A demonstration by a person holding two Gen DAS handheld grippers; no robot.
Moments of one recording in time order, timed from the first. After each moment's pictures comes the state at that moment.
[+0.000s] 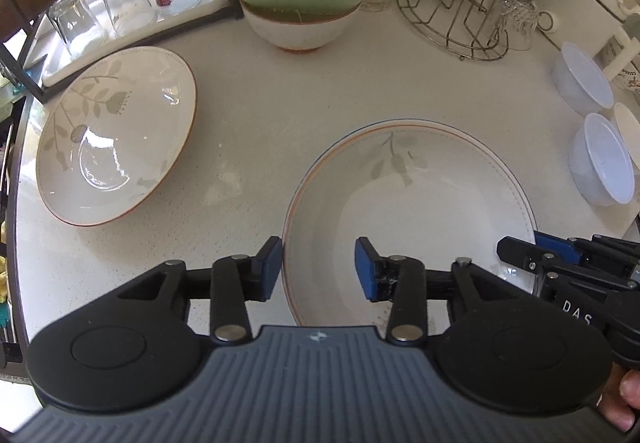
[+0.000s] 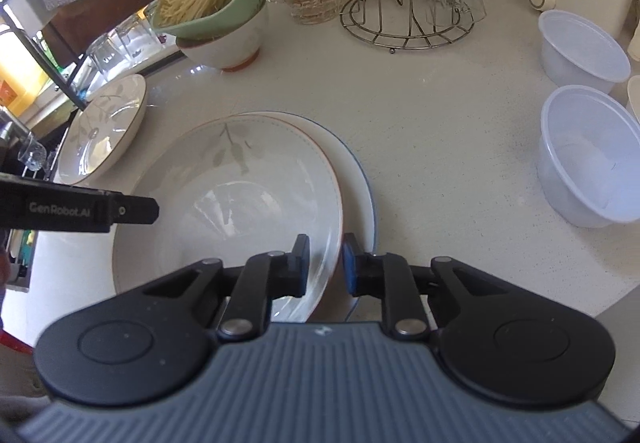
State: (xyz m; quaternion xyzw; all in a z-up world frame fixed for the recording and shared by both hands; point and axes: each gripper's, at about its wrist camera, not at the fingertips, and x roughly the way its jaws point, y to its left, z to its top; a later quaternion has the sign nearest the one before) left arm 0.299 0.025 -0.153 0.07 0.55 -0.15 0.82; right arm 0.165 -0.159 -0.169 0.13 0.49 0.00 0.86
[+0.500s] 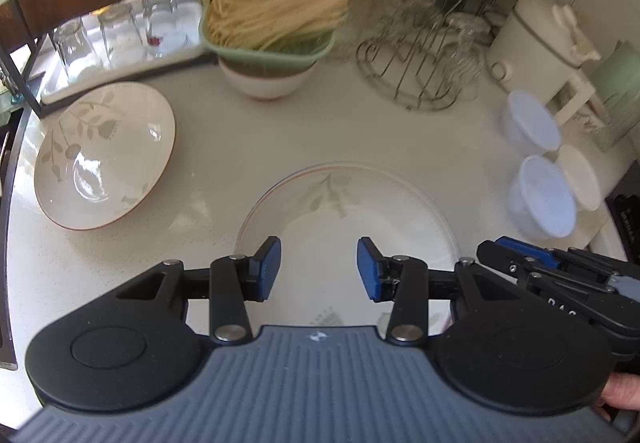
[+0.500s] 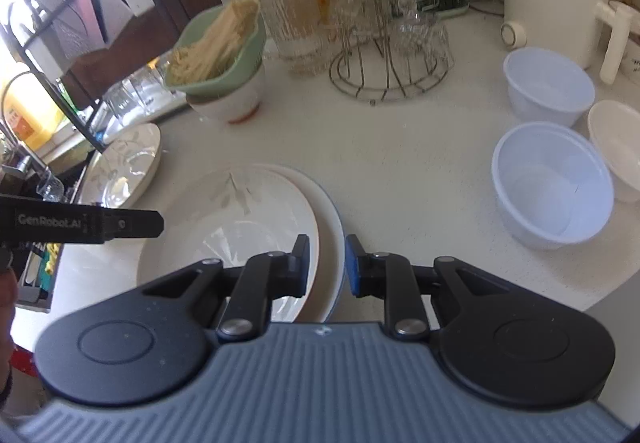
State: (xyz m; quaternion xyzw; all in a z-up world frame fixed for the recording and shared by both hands) left arm 0.265 0.013 -0.100 0.01 0.50 -0.18 0.85; right arm 0.139 -0.185 -0.128 0.14 0.43 0.00 0.89
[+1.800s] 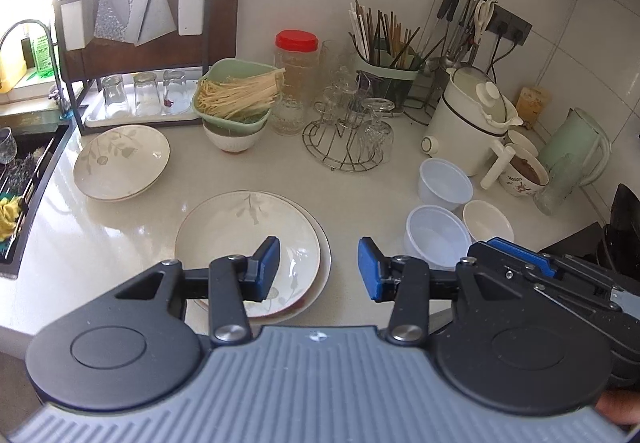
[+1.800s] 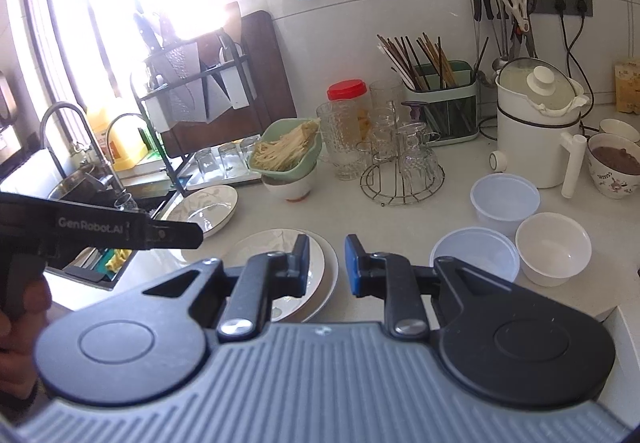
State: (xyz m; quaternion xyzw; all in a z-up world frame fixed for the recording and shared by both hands) left arm 0.081 -0.049 -0.003 -0.05 0.38 -0.14 0.91; right arm 0.007 -0.244 -0.031 0.09 0.28 0.09 0.95
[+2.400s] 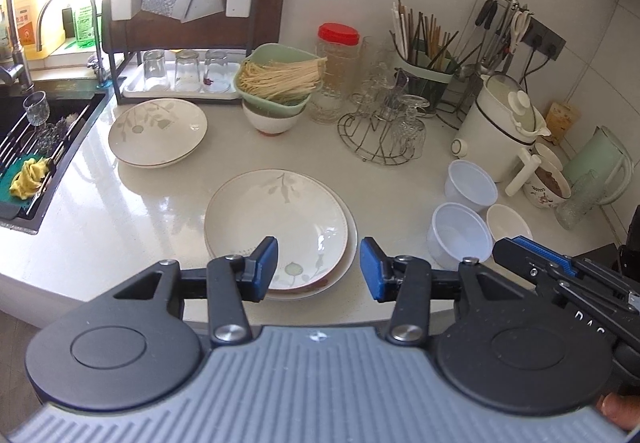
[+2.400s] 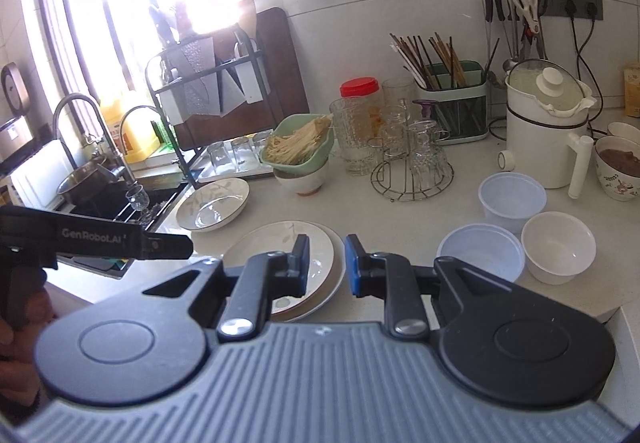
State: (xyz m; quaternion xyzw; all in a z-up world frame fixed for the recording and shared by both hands) left arm 0.064 -0.027 -0.013 -0.07 0.39 -0.08 0.91; right arm -0.001 -0.241 -0.032 0.09 0.28 0.11 0.95
